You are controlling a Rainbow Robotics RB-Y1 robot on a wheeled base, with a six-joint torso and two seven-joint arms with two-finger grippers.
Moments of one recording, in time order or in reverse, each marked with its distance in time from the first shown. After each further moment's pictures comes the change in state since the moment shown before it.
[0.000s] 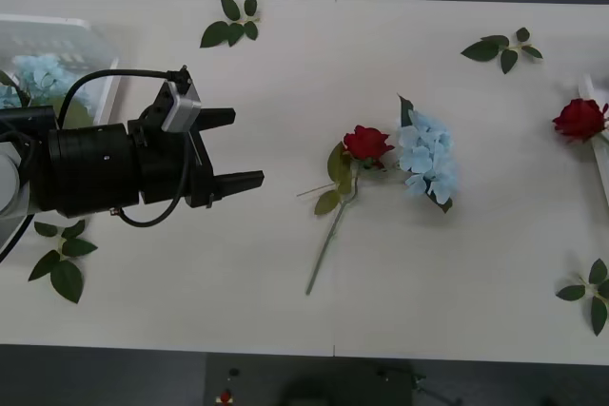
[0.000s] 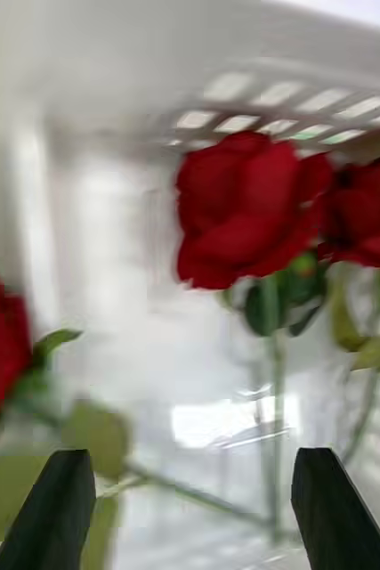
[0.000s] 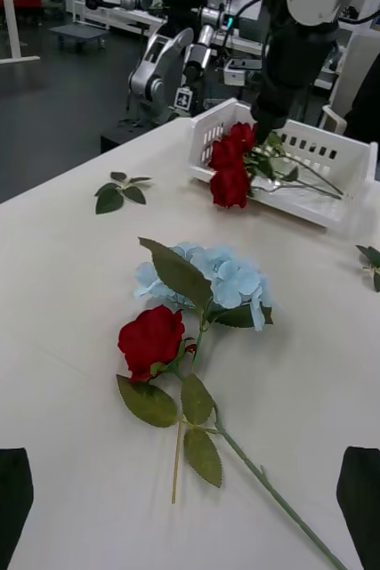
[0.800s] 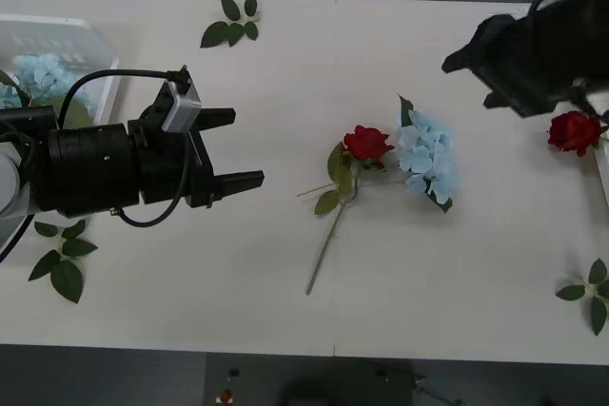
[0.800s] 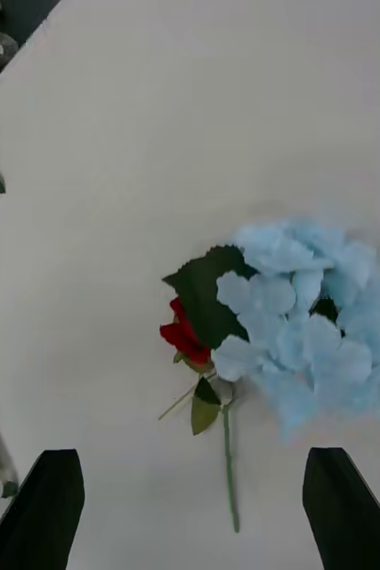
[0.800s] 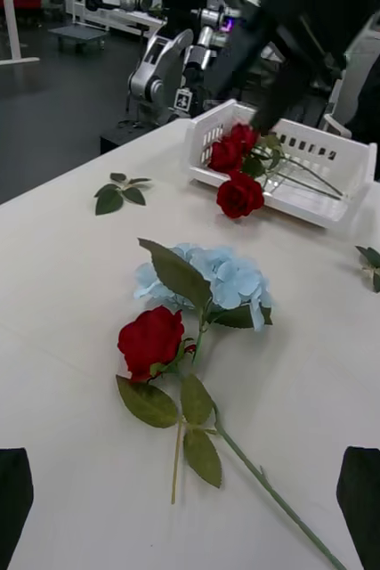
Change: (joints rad) right arm 0.358 -0.022 -0.283 -1.447 -0.168 0.325 -1.451; left arm 0.000 0.000 0.000 0.000 0.000 0.000 0.000
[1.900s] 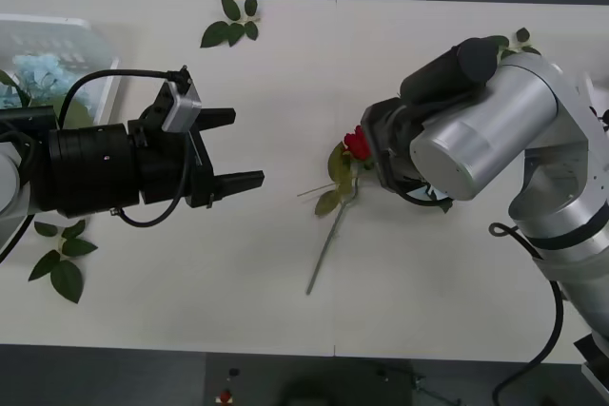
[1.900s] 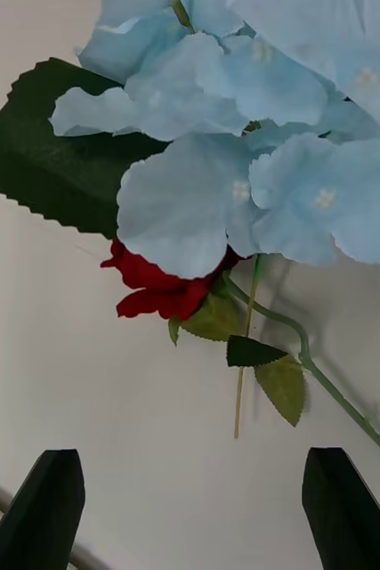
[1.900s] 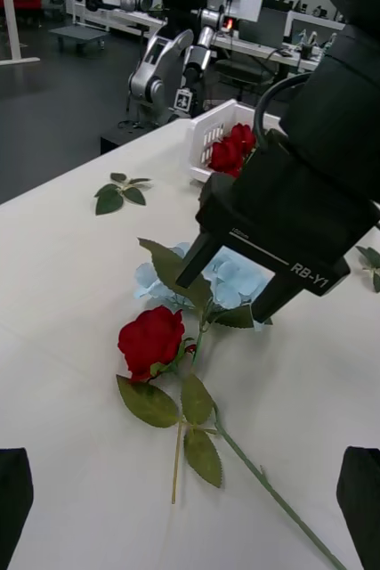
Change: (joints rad) right arm 0.090 0.593 0.151 0.109 0.672 0.177 -0.598; left arm 0.000 0.000 0.000 0.000 0.000 0.000 0.000
